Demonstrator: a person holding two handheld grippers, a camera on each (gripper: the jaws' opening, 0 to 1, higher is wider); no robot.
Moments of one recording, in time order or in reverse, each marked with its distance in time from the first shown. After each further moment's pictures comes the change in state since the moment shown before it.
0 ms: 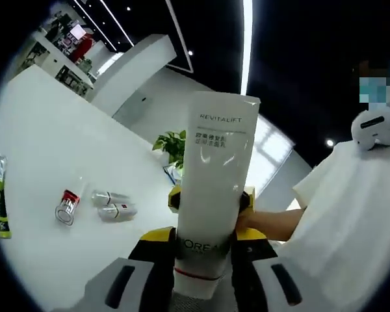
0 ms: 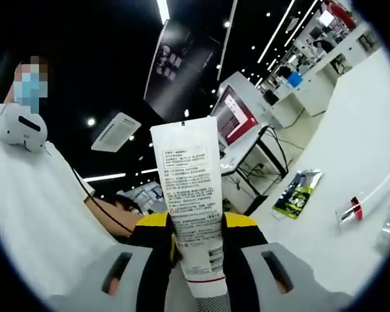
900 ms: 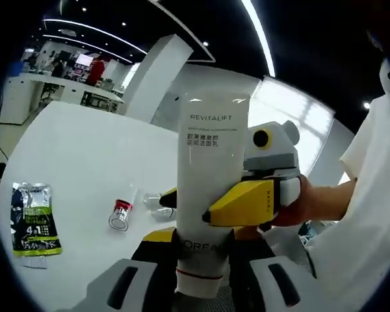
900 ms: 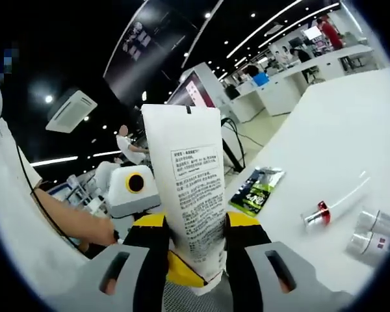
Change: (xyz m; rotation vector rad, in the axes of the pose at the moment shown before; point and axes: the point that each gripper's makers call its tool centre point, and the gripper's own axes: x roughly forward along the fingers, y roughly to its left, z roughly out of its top) left arm -0.011 0.049 -0.001 0.167 0.056 0.372; right arm 0.025 -0.045 -0.010 -0.116 0.110 -0.377
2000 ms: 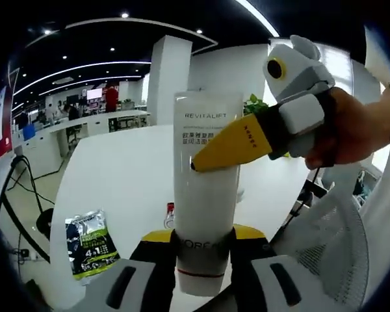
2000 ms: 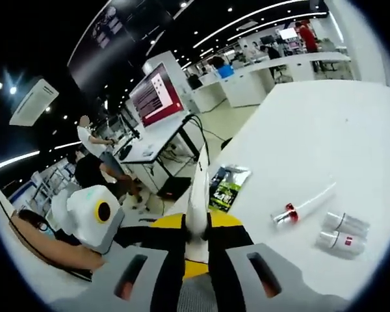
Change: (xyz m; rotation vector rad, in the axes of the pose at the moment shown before) left arm -0.015 0.041 0.000 0.285 0.043 0.340; right arm -0.003 -0.014 0.026 0.015 0.087 -0.268
